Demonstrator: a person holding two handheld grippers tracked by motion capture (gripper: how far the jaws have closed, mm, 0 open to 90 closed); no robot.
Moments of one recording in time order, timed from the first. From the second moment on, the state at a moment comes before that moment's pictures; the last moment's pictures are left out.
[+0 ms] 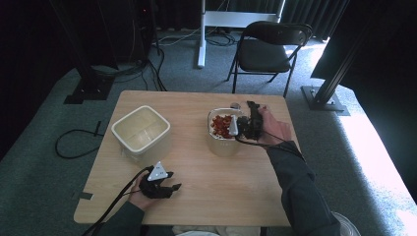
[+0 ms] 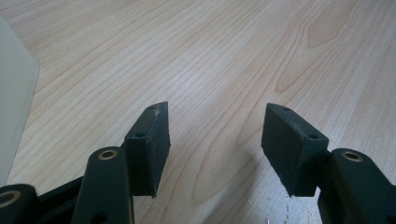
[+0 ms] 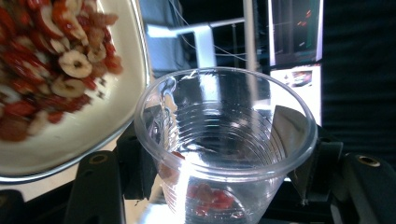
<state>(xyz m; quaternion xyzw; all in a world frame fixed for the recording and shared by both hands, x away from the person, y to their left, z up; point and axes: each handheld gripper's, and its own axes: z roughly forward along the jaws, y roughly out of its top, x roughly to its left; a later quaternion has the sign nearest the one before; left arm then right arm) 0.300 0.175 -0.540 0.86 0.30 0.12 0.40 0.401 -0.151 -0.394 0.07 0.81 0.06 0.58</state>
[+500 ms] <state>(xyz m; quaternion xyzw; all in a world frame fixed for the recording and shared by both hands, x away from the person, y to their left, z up) 0.300 0.176 -0.539 0.86 0.29 0.12 0.39 0.382 -0.218 -0.381 0.26 0.80 0.31 0.45</state>
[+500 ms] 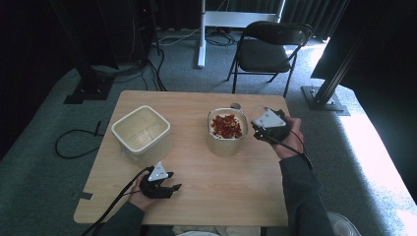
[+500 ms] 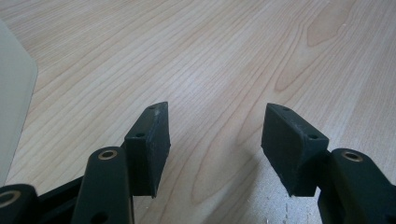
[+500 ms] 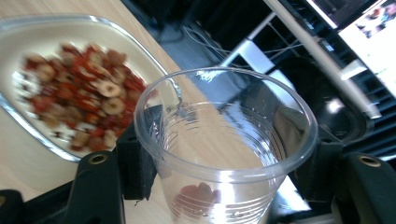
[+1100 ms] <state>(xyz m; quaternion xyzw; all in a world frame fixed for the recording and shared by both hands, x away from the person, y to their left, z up) 0.300 0.176 -0.539 0.86 0.29 0.13 0.40 0.353 -0.237 -0.391 0.30 0.77 0.48 0.29</state>
